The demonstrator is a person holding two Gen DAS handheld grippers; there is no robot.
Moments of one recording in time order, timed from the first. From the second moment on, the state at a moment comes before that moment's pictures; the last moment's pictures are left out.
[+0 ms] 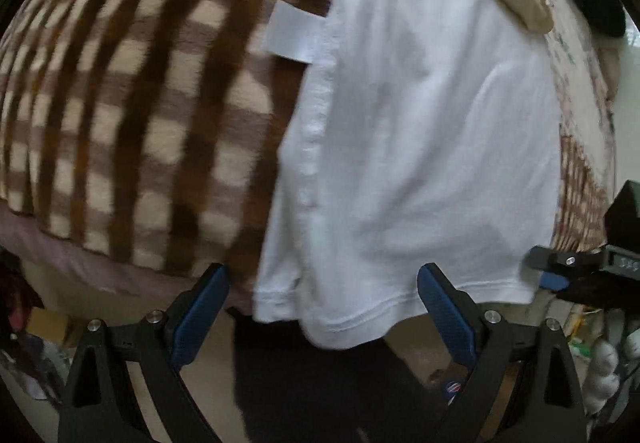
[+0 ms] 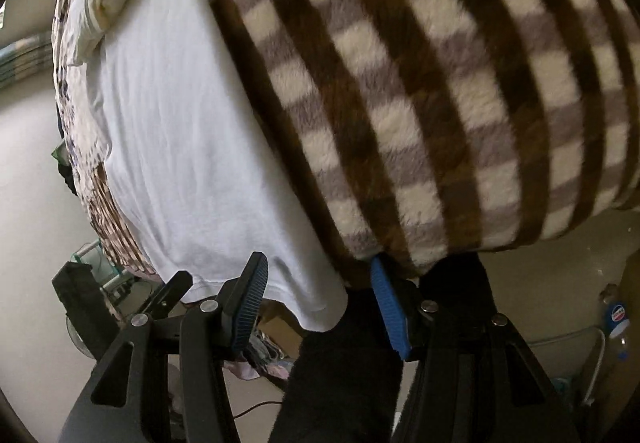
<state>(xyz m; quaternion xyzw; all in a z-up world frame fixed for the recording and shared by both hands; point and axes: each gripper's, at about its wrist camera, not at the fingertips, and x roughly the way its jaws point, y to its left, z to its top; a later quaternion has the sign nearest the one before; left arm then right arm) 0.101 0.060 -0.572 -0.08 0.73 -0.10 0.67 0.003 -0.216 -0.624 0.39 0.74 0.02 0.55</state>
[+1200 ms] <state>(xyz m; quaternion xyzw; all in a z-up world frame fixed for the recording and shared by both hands) 0.286 0.089 -0.440 -0.33 0.60 -0.18 0.70 0.163 -0.242 -0.463 0.49 0.60 0.06 0.64</state>
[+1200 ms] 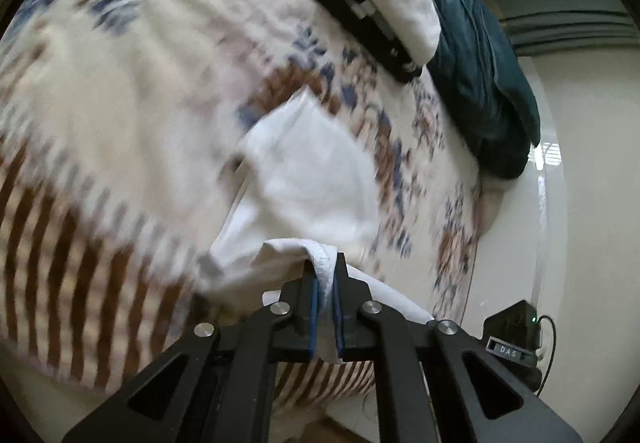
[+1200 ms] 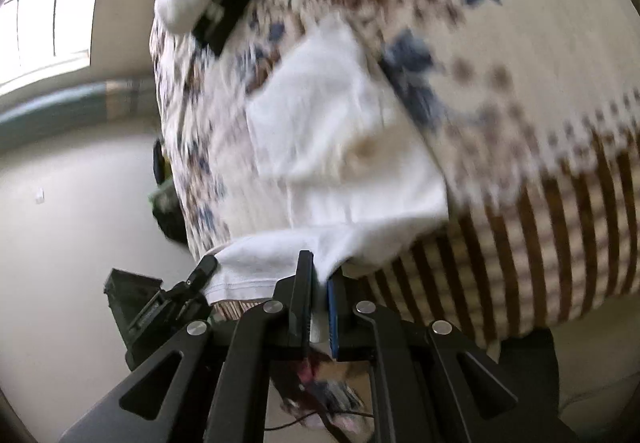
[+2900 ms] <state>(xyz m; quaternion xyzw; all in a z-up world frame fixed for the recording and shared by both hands) 0.481 0.065 -0.526 -0.18 0.66 -0.19 0.70 0.375 -0.310 -0.535 0.40 0.59 -0.05 0.70</state>
